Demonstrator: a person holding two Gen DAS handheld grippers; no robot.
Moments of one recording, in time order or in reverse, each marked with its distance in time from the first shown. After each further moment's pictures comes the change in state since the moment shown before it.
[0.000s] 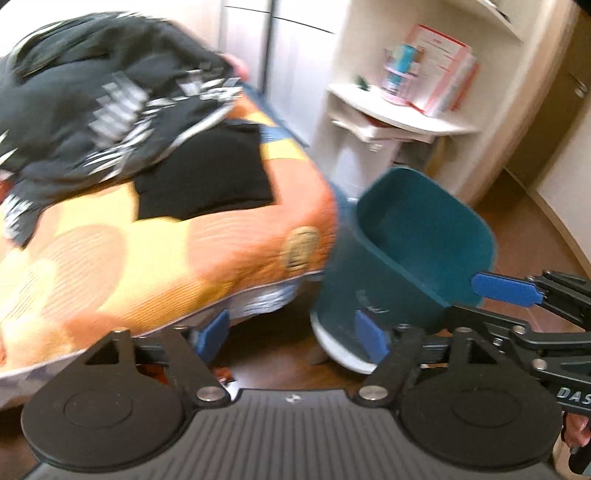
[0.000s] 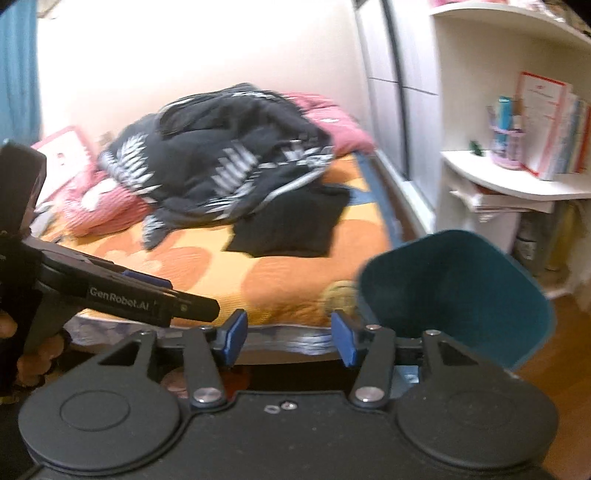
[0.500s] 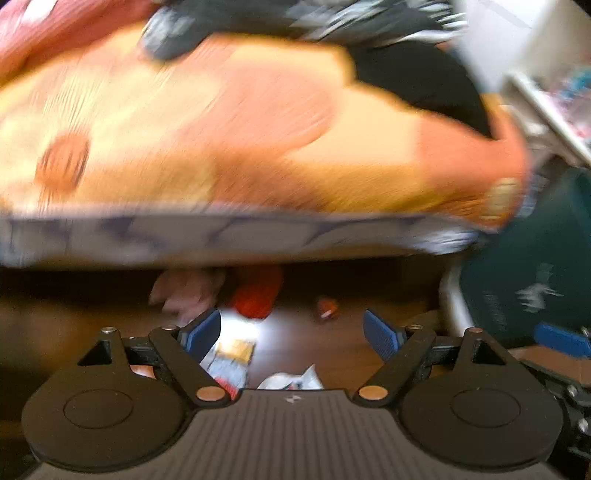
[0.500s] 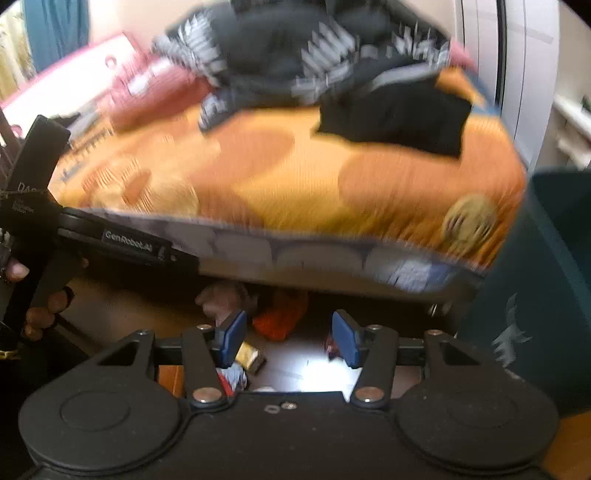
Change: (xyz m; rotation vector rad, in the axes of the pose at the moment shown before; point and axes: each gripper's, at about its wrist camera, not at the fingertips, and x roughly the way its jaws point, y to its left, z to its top) left arm 0.071 0.171 -0.104 -0.392 0.186 0.220; right arm 0.143 0.064 -0.066 -0.124 0.313 0.097
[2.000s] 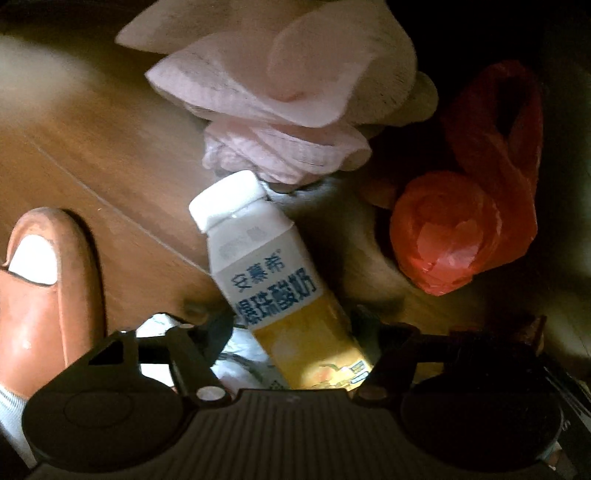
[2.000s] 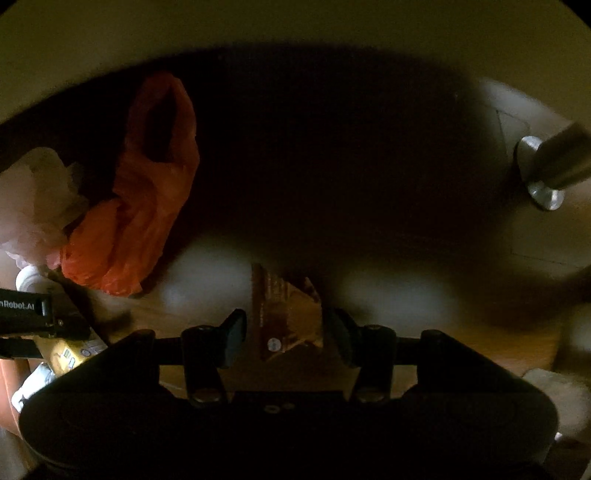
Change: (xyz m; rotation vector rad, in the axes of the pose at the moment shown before) left arm 0.377 0.134 -0.073 -0.592 0.522 0.173; right arm 0.404 -0.076 -0.062 0.117 0.523 -0.166
